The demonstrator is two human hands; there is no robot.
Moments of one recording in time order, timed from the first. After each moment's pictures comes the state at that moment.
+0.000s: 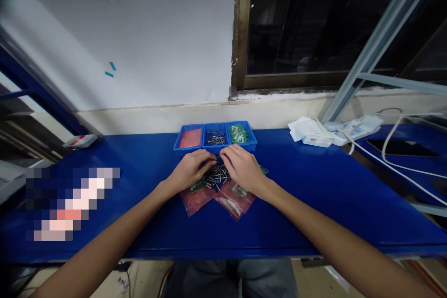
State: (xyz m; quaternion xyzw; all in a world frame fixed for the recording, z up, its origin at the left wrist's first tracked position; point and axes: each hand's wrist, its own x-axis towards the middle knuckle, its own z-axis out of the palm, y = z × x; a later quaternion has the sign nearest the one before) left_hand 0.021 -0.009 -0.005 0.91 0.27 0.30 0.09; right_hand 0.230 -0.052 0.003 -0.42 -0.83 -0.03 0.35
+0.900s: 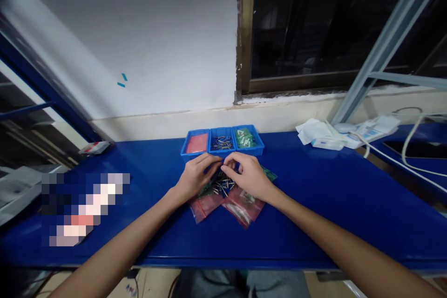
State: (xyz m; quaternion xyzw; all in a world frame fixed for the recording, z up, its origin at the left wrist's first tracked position) left_hand 0.024 -0.015 -0.005 0.88 0.23 0.42 0.07; right_hand 0.221 -0.056 0.010 -0.46 -0.76 0.19 0.42
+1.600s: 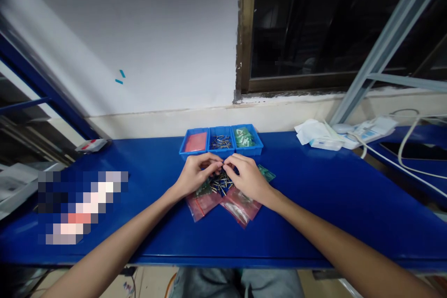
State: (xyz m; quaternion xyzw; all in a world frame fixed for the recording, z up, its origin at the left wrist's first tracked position) left_hand 0.029 -0.019 0.000 0.80 0.28 0.41 0.34; right_hand 0.222 -0.058 0.005 -0.45 -0.80 0.11 0.38
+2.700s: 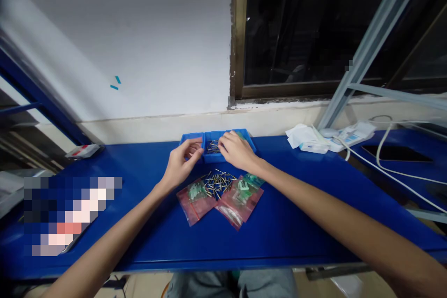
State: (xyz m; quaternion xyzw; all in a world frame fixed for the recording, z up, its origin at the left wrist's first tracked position) left_hand 0.016 0.002 0.022 0.78 0.34 0.48 0.20; right_hand 0.232 0.008 0.035 -0.45 -0.84 -0.06 0.29
